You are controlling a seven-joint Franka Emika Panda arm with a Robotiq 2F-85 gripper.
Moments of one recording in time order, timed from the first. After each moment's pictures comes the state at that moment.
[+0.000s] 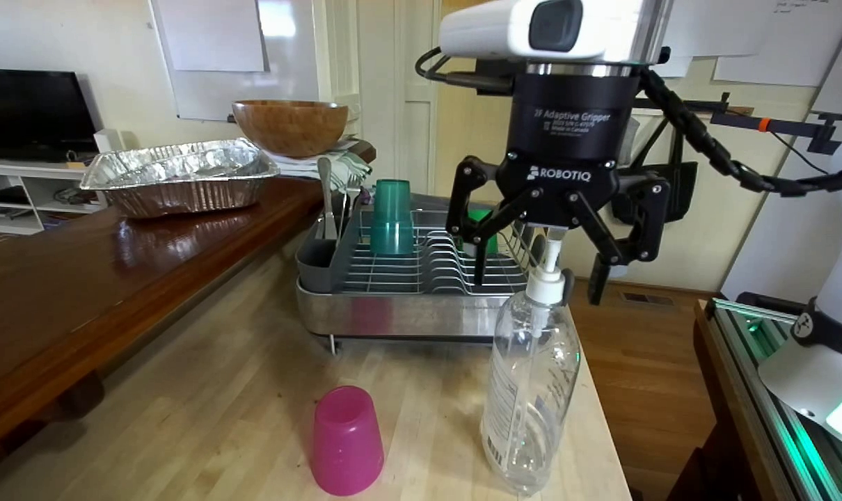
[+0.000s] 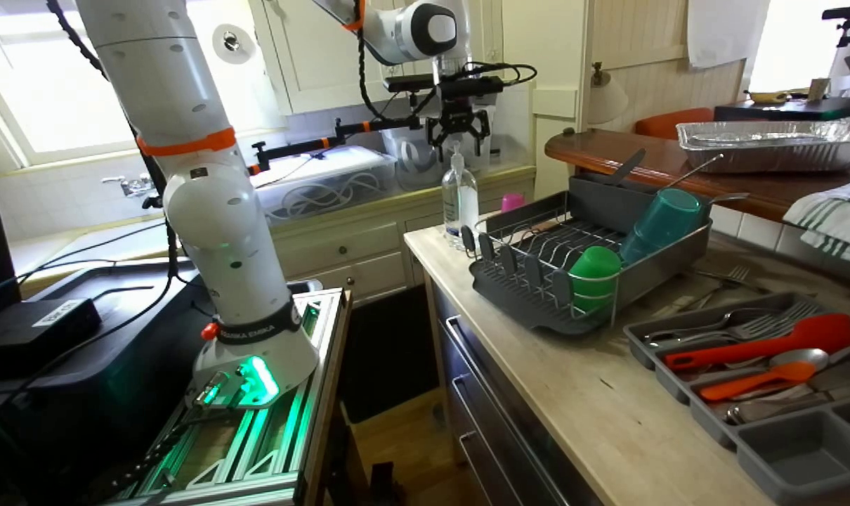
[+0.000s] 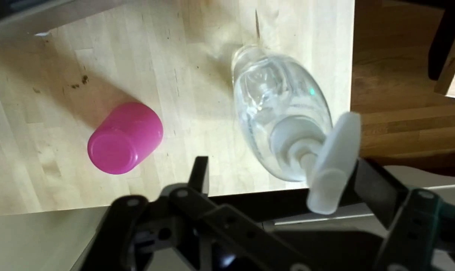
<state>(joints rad) 0.41 -0.05 0.28 -2.14 -0.01 2.10 -1.04</state>
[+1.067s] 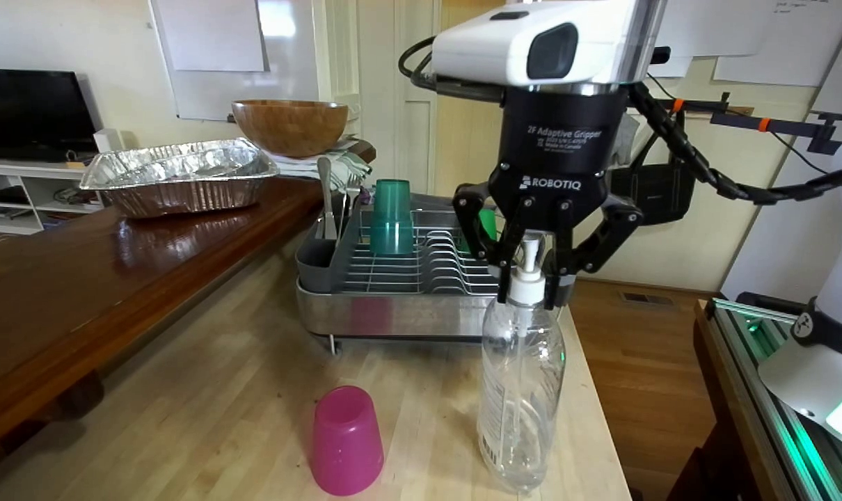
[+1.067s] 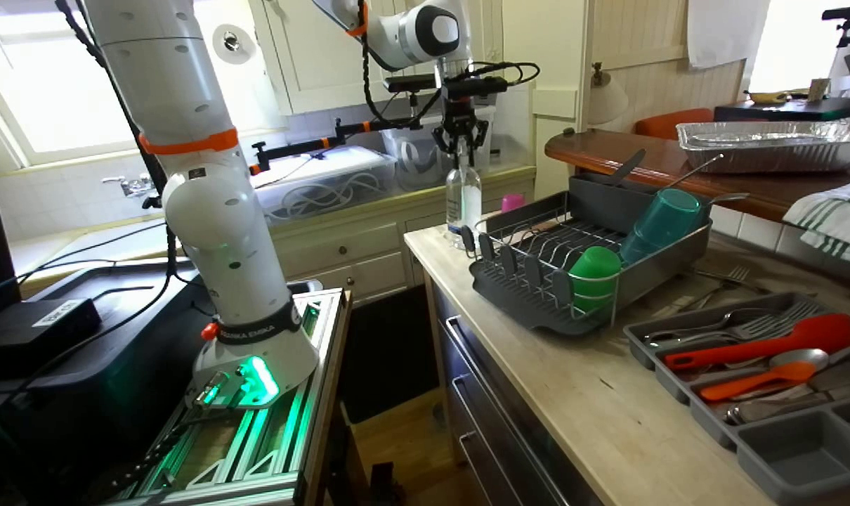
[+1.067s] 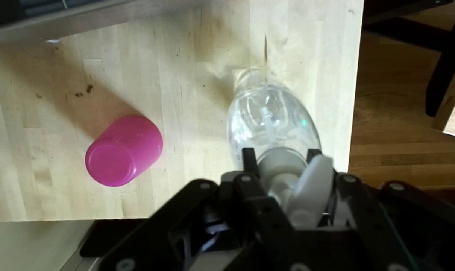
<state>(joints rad) 0.39 -0.02 0.31 -2.11 -0.10 2.07 -1.07</state>
